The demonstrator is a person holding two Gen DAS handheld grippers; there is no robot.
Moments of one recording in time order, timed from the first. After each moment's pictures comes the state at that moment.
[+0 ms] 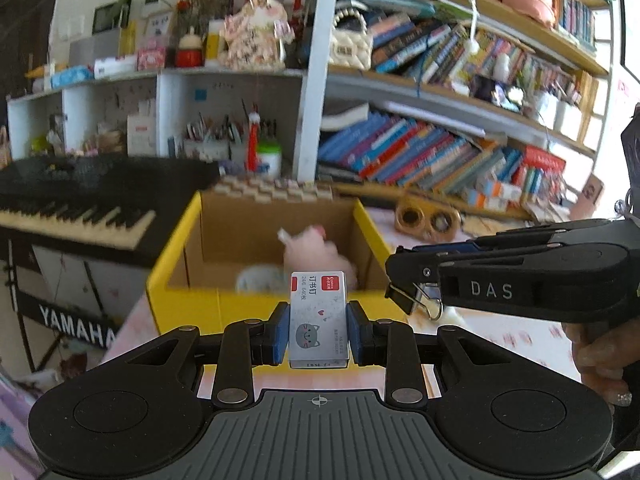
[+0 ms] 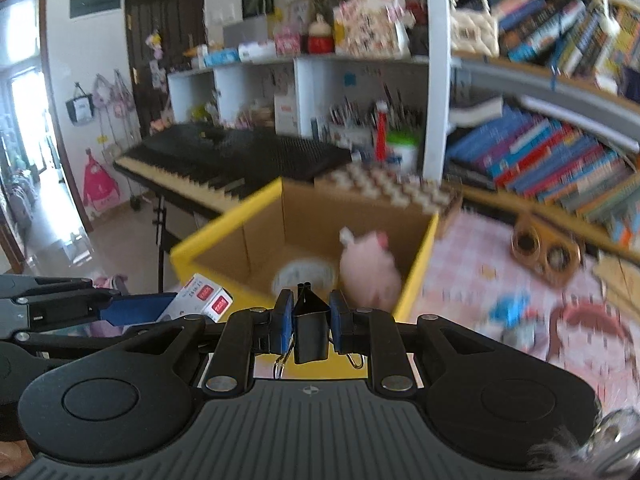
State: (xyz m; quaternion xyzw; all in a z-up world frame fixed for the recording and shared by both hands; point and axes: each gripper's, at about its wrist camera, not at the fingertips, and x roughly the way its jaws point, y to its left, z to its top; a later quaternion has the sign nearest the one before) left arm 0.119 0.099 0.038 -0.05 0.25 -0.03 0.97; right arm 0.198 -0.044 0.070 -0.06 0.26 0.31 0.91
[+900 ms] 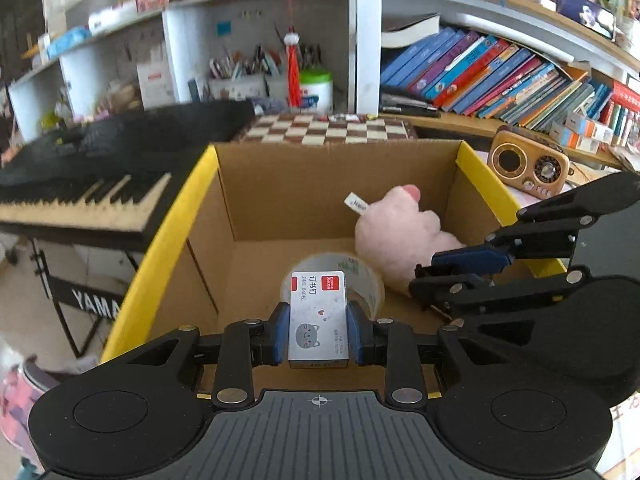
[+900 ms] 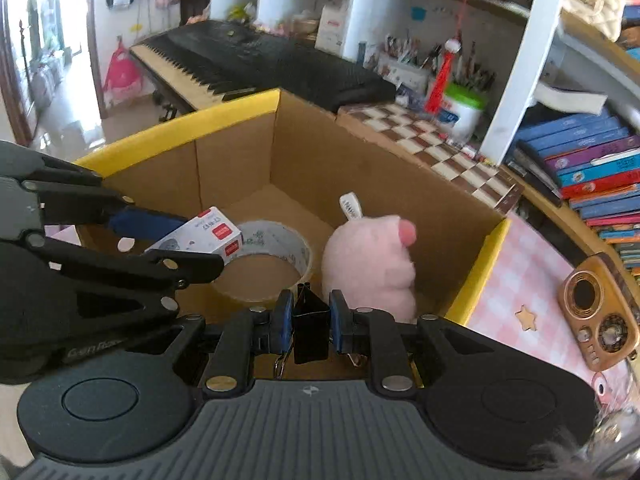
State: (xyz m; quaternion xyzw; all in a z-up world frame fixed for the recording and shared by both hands) left arm 0.254 0.121 -0.021 -0.01 0.37 0.04 0.93; right arm 0.321 0.015 -0.012 -0.21 0.34 0.36 0.85
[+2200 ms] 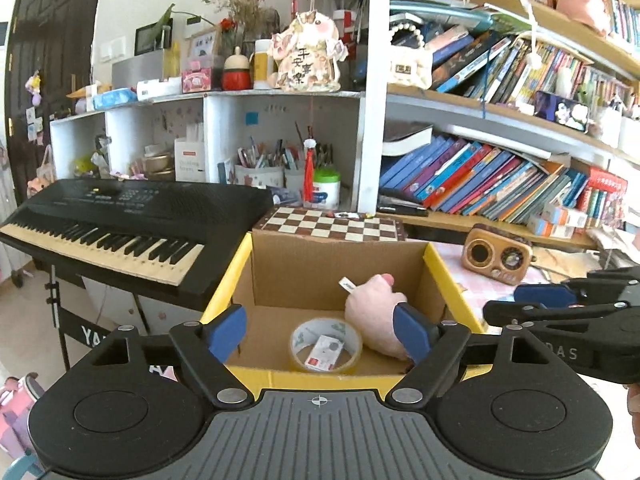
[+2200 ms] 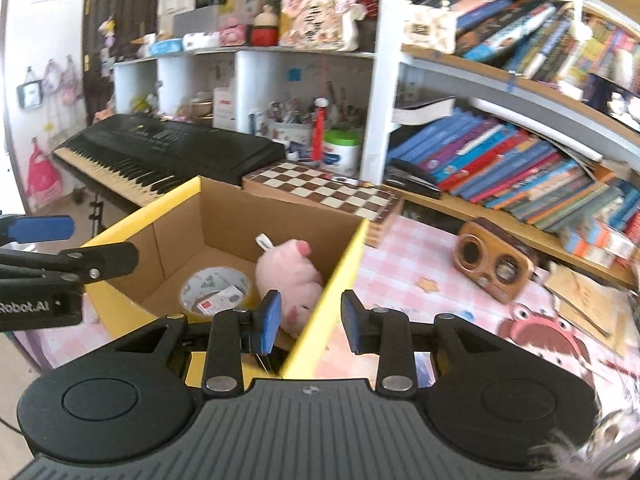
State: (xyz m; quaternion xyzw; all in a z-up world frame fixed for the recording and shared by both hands) left arm 0.161 0.111 0.043 -0.04 0.23 0.05 0.97; right arm 0.234 -0.058 0.046 -0.09 0.26 0.22 0.94
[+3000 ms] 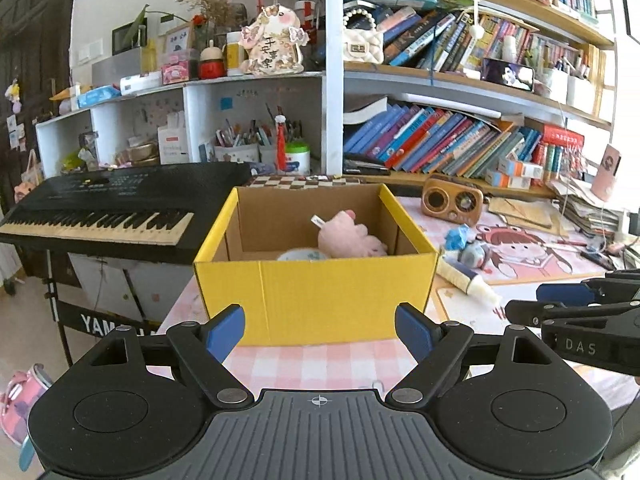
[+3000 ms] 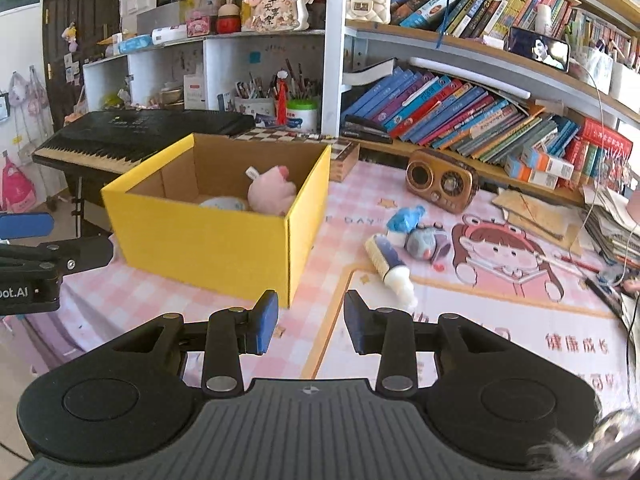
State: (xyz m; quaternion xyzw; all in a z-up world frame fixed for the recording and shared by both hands) left arm 0.066 0.095 0.030 0.00 0.26 0.01 0.97; right arm 0.109 -0.090 0.023 -0.06 0.29 0.15 0.94
